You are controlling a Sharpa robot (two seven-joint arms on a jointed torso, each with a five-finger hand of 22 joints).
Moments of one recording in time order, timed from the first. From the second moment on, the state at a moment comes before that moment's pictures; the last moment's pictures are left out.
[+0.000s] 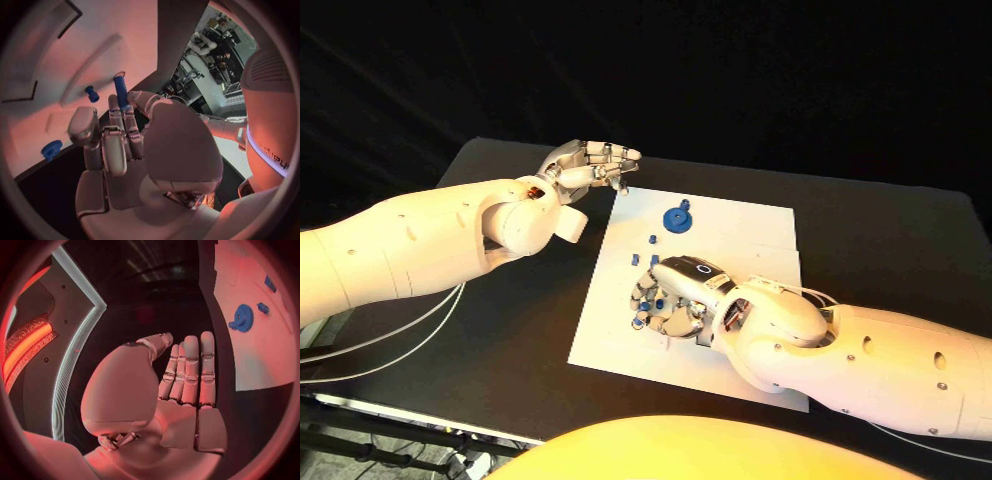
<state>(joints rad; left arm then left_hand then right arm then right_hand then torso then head) 1.17 -0.86 -0.02 1.38 -0.10 -0.12 0.37 1.42 -0.21 0.56 0.11 0.18 0.89 0.18 0.23 0.32 0.84 0.12 0.67 0.20 1.03 0.05 1.06 0.52 0.17 0.90 0.14 0.88 0.63 1.10 -0.59 -0.19 1.73 -1.54 -0.39 -0.18 1.42 -0.24 0.59 0.13 0.38 1.09 0.12 0.21 0.41 1.16 0.14 0.32 0.14 1.47 -0.02 1.47 1.27 0.12 1.33 0.07 1.10 1.28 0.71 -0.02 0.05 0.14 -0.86</state>
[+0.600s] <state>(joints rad) 1.17 -0.86 -0.02 1.38 -0.10 -0.12 0.37 1.42 -0.21 0.56 0.11 0.18 0.89 0.18 0.24 0.32 0.84 0.12 0.67 0.20 1.03 0.05 1.06 0.52 0.17 0.90 0.14 0.88 0.63 1.10 -0.59 -0.19 1.74 -1.55 -0.39 -0.18 1.42 -0.24 0.60 0.12 0.38 1.09 0.12 0.21 0.41 1.16 0.14 0.32 0.14 1.47 -0.02 1.47 1.27 0.12 1.33 0.07 1.10 1.27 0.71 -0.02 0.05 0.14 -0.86</state>
